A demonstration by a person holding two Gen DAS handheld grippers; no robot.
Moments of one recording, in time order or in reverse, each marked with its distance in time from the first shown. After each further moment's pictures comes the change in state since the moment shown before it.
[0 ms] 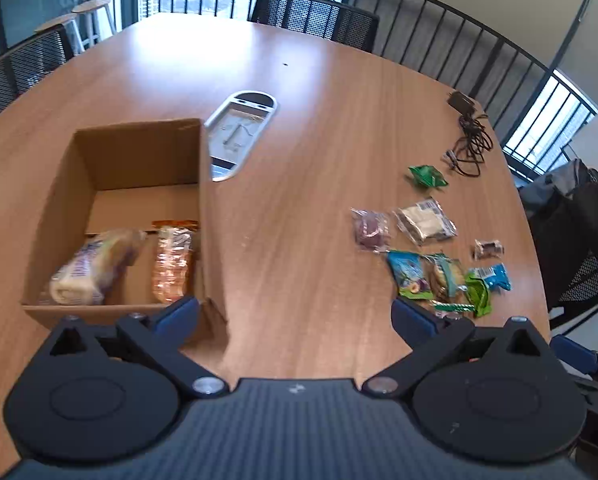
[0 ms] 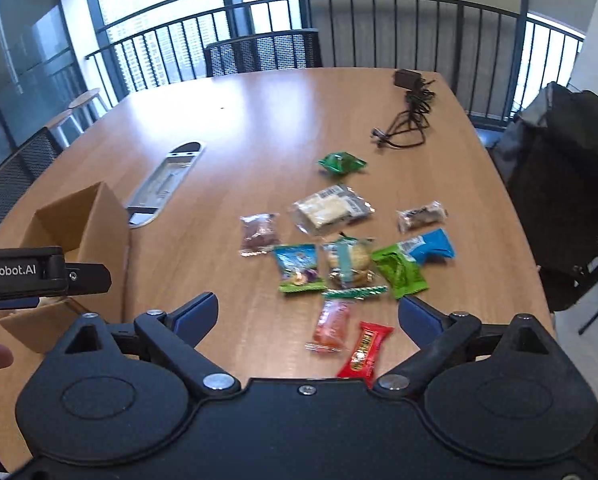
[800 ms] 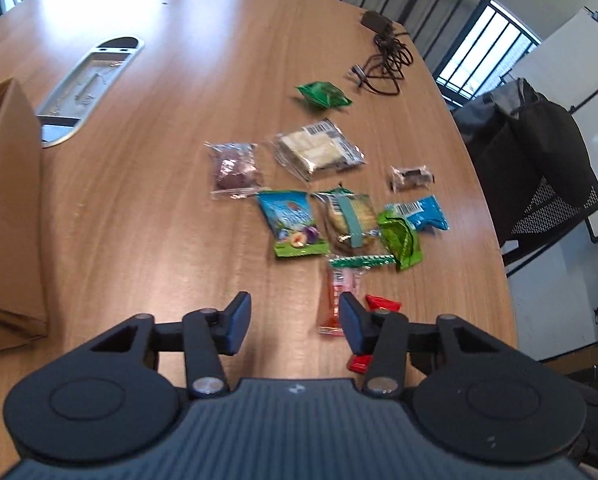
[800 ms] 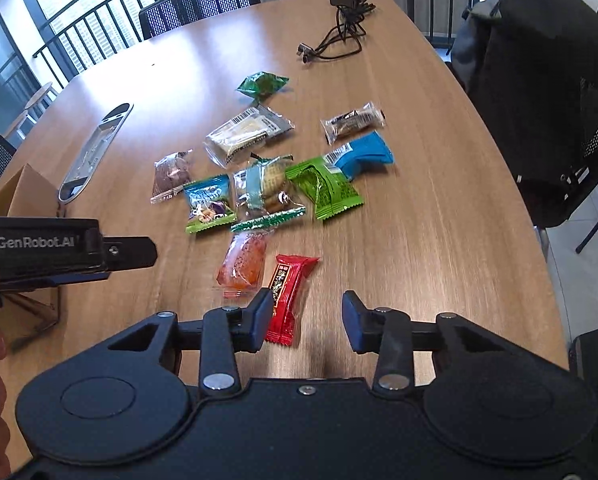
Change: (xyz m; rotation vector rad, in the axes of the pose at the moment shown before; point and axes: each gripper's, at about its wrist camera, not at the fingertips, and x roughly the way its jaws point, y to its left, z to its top) left arm 0.085 -0.091 -0.015 0.132 0.169 -0.183; right arm 0.049 -0.068 -0.032 0.157 0.174 -0.014
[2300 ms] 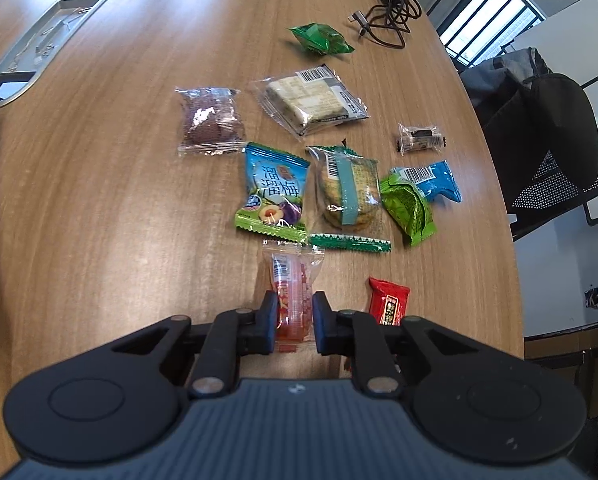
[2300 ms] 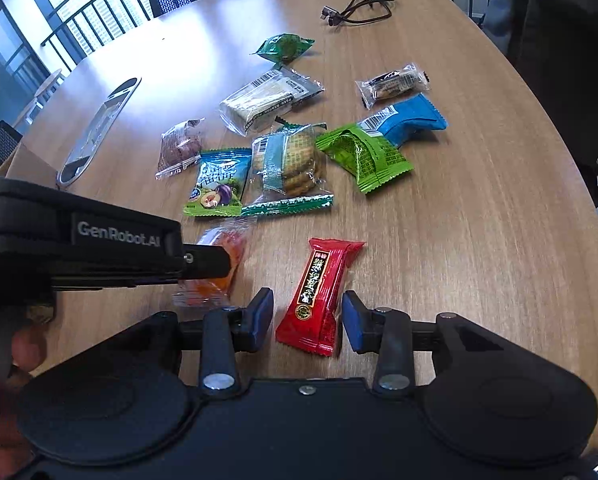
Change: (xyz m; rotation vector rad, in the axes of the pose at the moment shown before) left arm 0.045 0.006 0.003 -0.029 0.130 -0.036; right arm 0.040 0.019 -0.004 -0.021 0.056 0.040
